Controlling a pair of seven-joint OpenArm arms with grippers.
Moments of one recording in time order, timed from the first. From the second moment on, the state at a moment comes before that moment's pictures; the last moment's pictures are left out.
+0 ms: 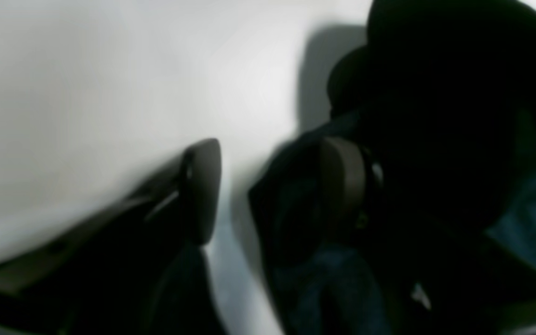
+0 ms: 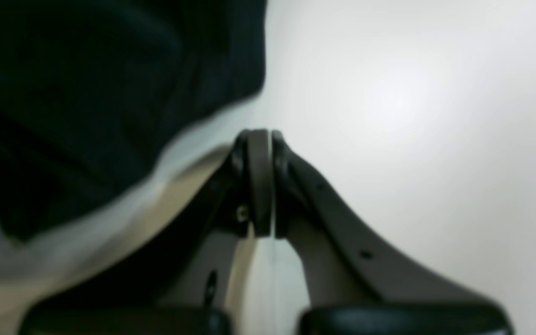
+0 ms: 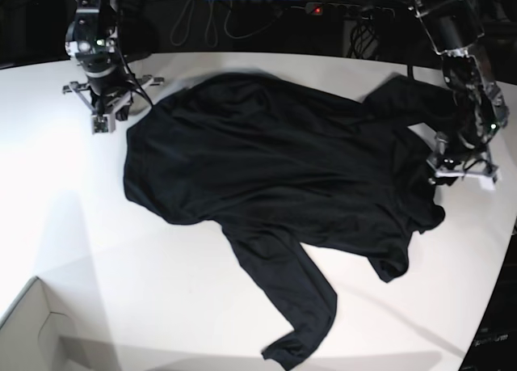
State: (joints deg) left arm -2.6 -13.6 -27.0 74.0 -33.1 0.3 43.1; right arm -24.5 3.7 13.0 100.0 -0.2 9.2 -31.2
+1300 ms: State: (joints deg) left arm 6.0 -10.9 -41.4 90.0 -30.0 0.1 44.5; right arm -22.3 1.7 7.3 102.4 -0.3 9.2 -31.5
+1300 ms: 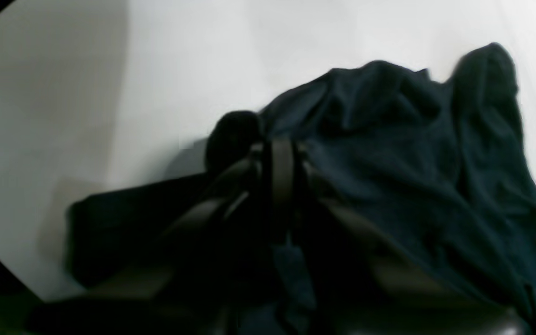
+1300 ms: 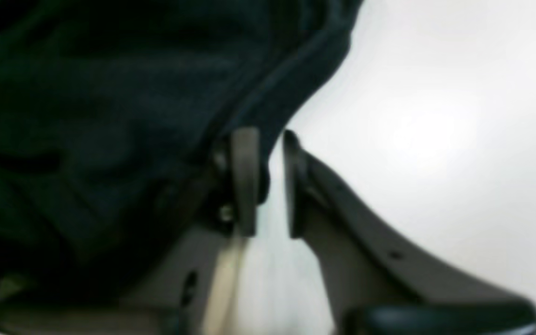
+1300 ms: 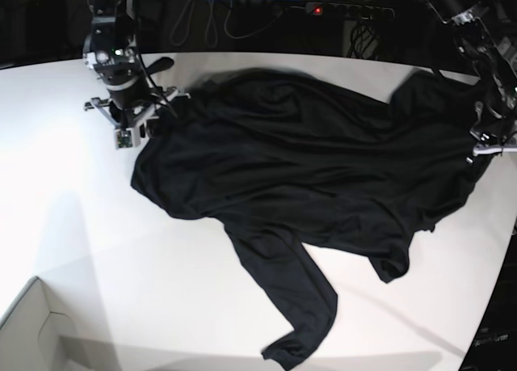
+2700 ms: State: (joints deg) left arm 11.1 -11.2 -38.2 82.4 -29.9 -0.1 40.9; right arm -29.4 5.0 -8.0 104.0 0.0 9.0 -30.7
